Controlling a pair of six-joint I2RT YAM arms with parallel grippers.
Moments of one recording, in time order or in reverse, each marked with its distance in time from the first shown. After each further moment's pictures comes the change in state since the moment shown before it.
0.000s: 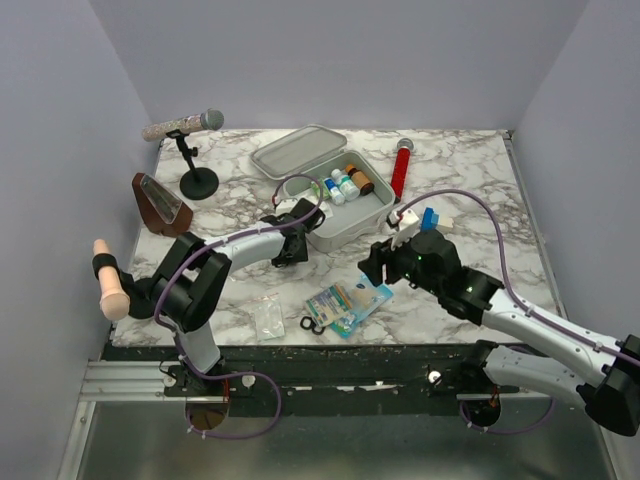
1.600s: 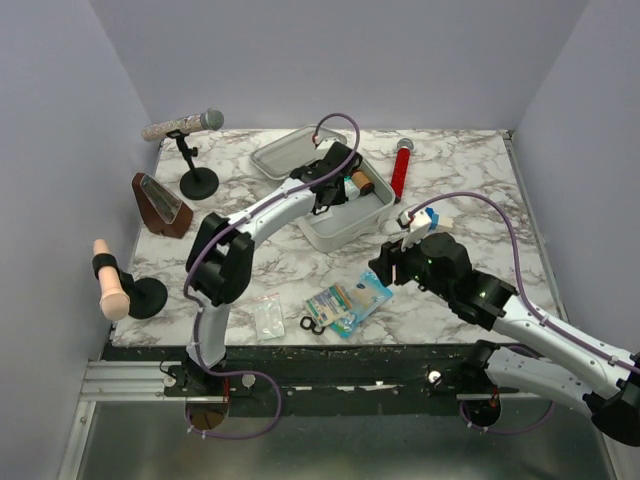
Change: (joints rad) left arm -0.037 0.210 0.647 -0.036 0.017 0.095; right arm 0.000 -0.094 0.001 -0.091 0.064 0.001
